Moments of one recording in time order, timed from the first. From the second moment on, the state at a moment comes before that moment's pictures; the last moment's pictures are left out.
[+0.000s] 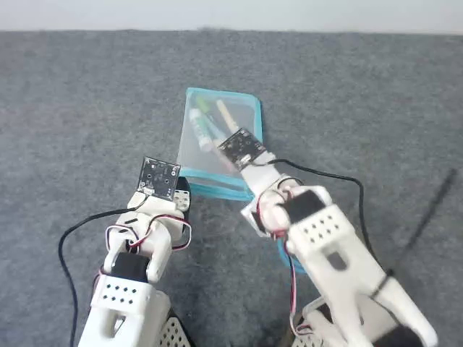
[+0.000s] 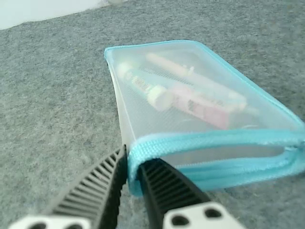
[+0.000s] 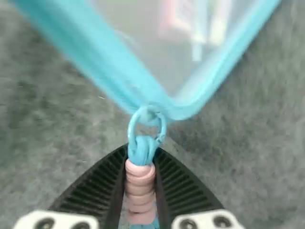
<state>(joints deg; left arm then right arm) 4.2 -72.8 89.9 29.3 -1.5 -34.5 -35.0 48.1 58.6 12.9</state>
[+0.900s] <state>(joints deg) 9.4 -72.8 89.8 29.3 0.2 -51.4 -38.2 40.2 69.9 18.3</state>
